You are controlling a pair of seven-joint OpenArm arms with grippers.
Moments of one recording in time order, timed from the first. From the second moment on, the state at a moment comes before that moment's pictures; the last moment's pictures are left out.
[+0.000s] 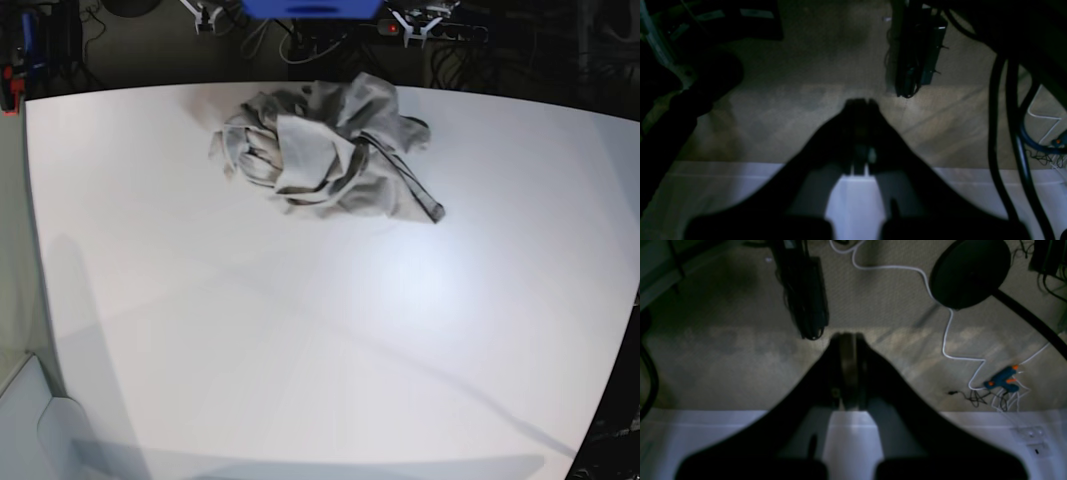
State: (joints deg) left arm 5.9 -1.4 4.5 11.6 -2.1 0.3 9.8; right arm -9.6 1.8 2.2 11.2 -0.2 1.1 -3.0
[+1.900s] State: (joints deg) left arm 34.0 -6.8 4.4 59.9 -2.4 0.2 11.0; right arm -36.7 5.5 6.1 56.1 0.0 1.0 -3.4
